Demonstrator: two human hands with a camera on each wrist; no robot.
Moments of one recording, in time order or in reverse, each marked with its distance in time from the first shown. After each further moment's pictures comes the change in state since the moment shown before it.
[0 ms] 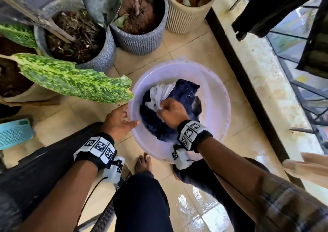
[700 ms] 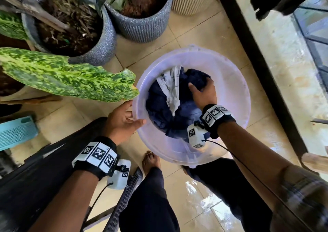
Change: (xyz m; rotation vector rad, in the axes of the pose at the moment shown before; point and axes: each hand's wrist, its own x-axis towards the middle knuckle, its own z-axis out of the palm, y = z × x) left_hand 0.004 -0.008 0.001 -0.161 -0.027 -0.075; right_hand 0.080 0.085 -0.012 0.212 0.413 0.327
